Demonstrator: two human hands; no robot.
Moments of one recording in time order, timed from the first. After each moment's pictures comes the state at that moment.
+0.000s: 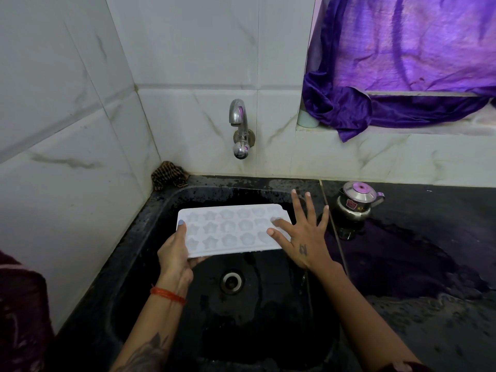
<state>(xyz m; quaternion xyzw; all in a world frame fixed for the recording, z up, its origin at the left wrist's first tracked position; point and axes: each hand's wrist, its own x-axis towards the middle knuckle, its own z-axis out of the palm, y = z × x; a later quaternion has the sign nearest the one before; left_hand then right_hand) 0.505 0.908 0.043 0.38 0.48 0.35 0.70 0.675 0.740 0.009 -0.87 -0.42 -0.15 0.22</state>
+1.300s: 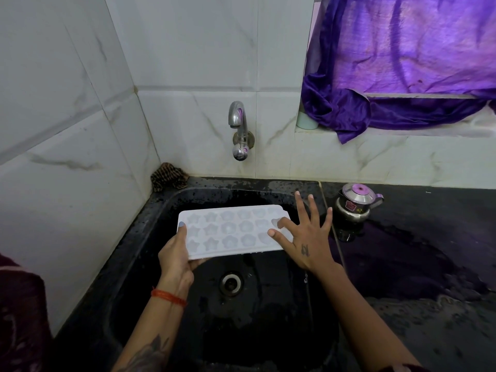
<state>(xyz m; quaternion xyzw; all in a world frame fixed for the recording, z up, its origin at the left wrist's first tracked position) 0.506 0.905 0.044 0.38 0.48 0.35 0.71 0.676 0.736 0.013 -0.88 -0.40 -0.14 0.23</state>
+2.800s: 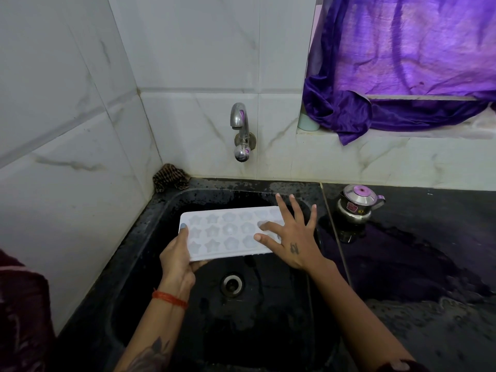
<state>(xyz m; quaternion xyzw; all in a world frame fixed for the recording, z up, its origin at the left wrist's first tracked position) 0.504 0.904 0.043 0.38 0.48 0.34 0.71 0.658 0.751 0.035 -0.86 -0.47 -0.06 0.20</state>
